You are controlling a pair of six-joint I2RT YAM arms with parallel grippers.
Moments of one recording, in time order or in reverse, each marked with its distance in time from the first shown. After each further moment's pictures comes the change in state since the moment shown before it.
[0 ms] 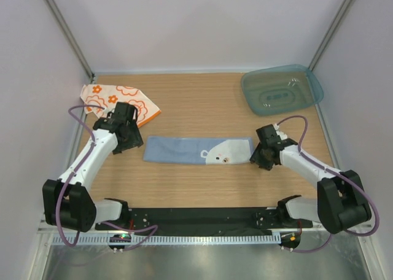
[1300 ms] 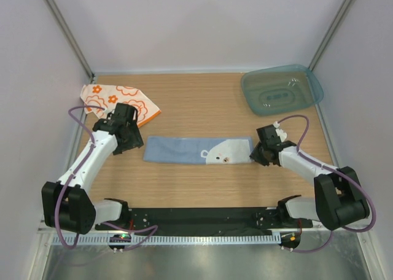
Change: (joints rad) left arm -0.006 -0.018 -0.010 0.000 0.006 0.002; right arm -0.015 0.017 -0.050 0.193 -0.003 0.022
